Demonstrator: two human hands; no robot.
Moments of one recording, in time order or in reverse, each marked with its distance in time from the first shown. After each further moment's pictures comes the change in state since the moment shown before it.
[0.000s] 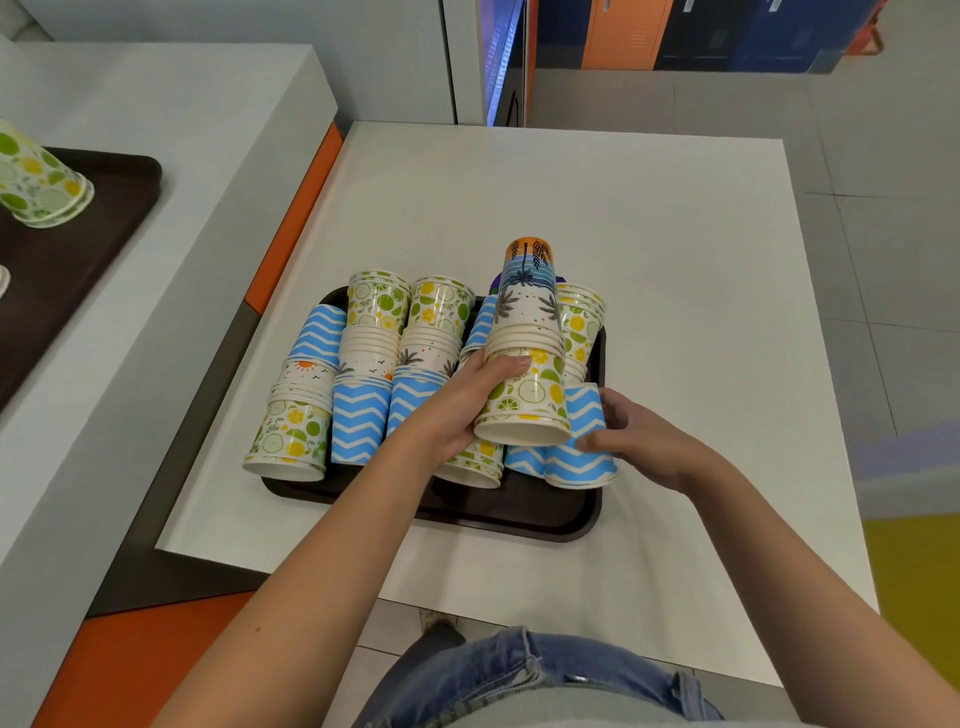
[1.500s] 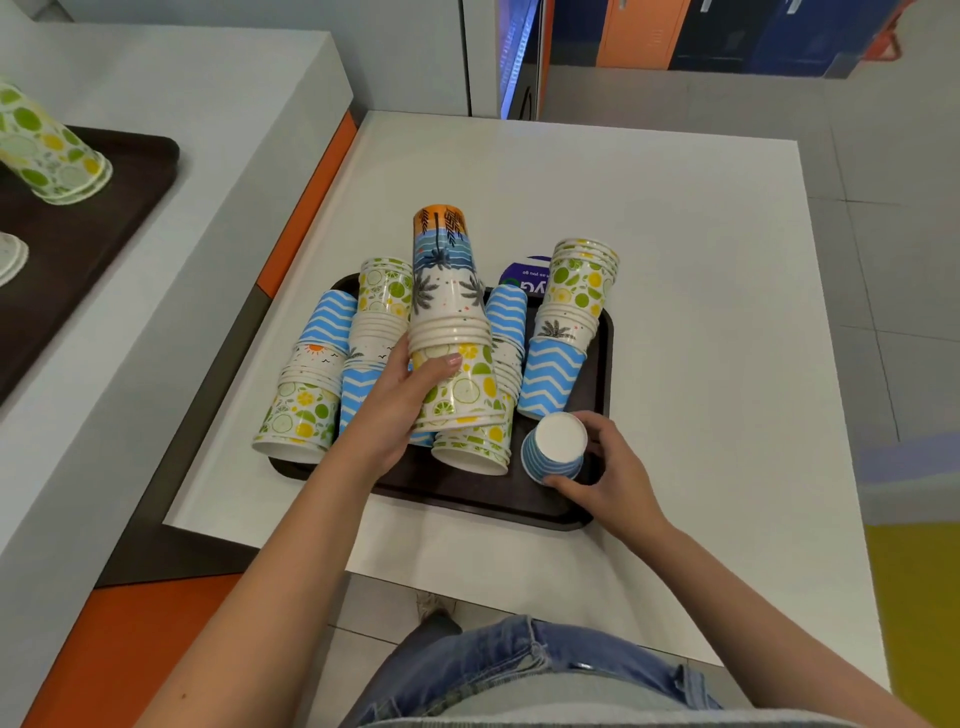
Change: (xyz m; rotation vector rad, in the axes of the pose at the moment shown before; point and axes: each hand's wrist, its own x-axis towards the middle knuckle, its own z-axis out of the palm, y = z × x) left_hand -0.046 -0.002 -0.043 0.057 0.264 0.260; right_hand -0.016 0.058 0.051 -0.512 0.426 -0.433
